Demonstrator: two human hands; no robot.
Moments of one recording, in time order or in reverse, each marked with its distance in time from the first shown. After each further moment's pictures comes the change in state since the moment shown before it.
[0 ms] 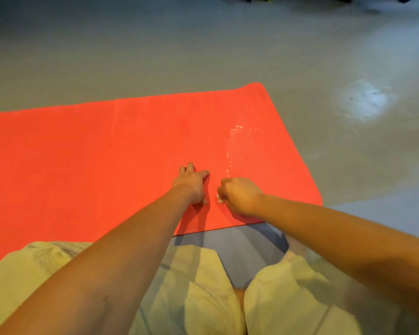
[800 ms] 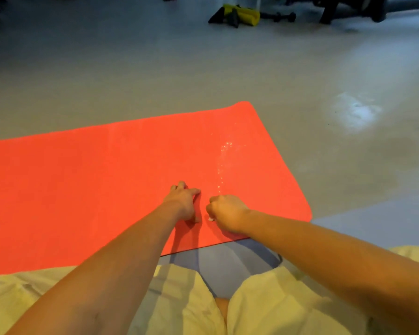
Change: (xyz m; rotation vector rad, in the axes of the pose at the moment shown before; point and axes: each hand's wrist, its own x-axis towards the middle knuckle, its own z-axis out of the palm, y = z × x) left_hand -0.007 0.000 -0.012 -0.015 -0.035 0.011; right_hand 0.004 -0.005 0.003 -0.118 -0.026 -0.048
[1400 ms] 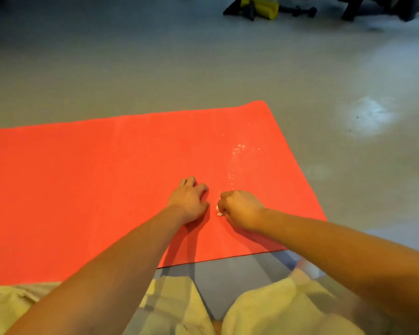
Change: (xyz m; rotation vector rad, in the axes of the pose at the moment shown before) left_hand 0.039 -0.020 0.017 -0.091 0.264 0.136; right_hand 0.025 0.034 -0.002 0.101 0.042 0.002
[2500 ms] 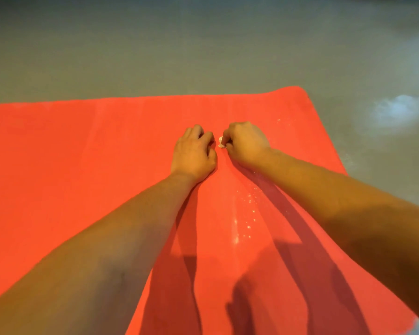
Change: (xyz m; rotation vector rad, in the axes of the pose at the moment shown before) left_hand 0.196 -0.055 0.005 -0.057 0.573 0.032; right_hand 0.217 0.117 -0.029 0.084 0.260 0.237
